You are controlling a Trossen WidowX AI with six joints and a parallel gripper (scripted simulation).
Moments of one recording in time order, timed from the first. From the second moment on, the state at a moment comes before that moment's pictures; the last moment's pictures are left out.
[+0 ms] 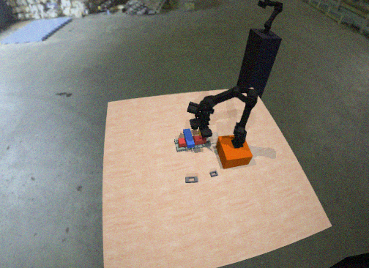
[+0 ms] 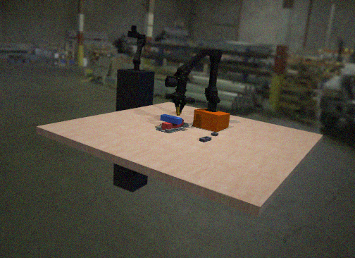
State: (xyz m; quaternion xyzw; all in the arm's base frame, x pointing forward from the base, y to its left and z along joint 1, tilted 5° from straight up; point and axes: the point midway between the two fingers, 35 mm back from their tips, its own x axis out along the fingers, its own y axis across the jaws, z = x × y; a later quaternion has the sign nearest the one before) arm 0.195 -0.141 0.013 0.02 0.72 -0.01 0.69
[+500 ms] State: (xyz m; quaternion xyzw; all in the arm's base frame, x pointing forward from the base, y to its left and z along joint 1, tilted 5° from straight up) arm 0.193 -0.140 -0.011 0.02 0.72 -0.01 0.69
